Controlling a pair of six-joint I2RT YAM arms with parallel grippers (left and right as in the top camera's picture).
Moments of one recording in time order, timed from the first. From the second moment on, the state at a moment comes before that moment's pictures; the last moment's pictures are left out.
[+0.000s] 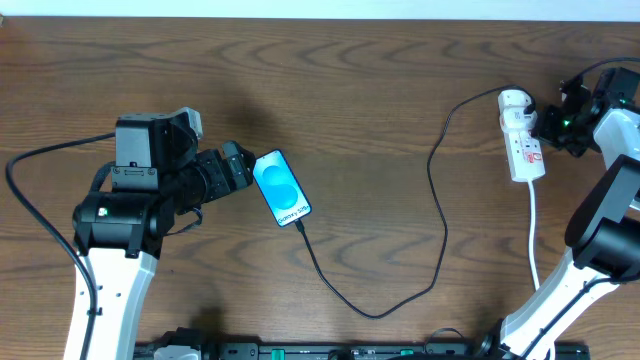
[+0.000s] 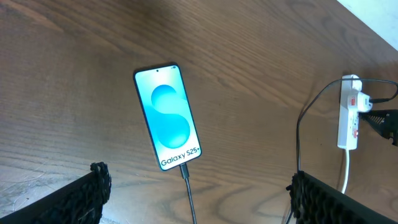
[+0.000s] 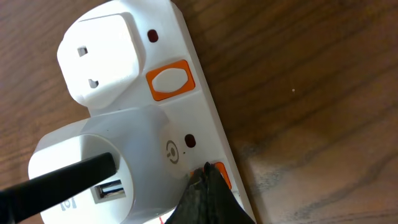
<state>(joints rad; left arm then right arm) -0.06 1.13 1.13 -0.93 0.32 -0.46 -0.43 2.16 1.58 -0.63 -0.33 -0.04</state>
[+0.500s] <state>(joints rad) -0.06 1.13 1.13 -0.93 0.32 -0.46 -0.46 2.16 1.57 -0.62 -0.40 -0.03</state>
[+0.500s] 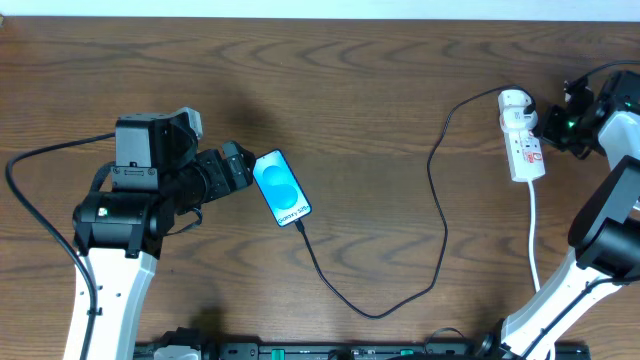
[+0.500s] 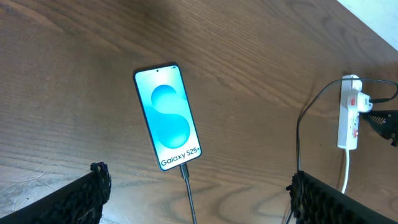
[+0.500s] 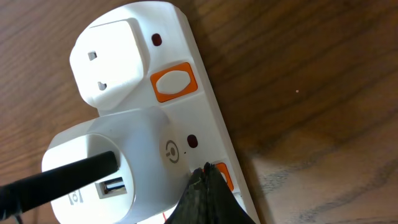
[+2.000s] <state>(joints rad) -0.06 1.13 1.13 -0.93 0.32 -0.46 -0.47 2.16 1.55 -0.57 -0.43 -0.06</state>
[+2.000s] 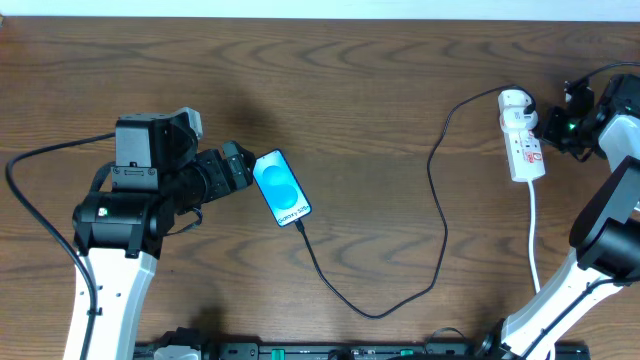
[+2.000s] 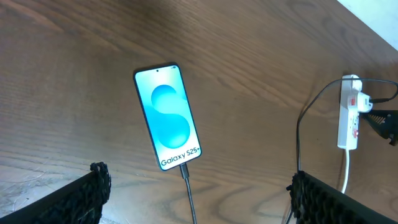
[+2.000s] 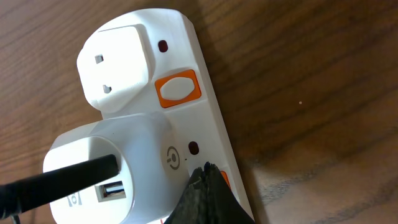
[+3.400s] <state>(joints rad) -0.06 1.13 1.13 -0.93 0.32 -0.46 -0.43 2.13 1.52 -0.56 -0.33 -0.06</state>
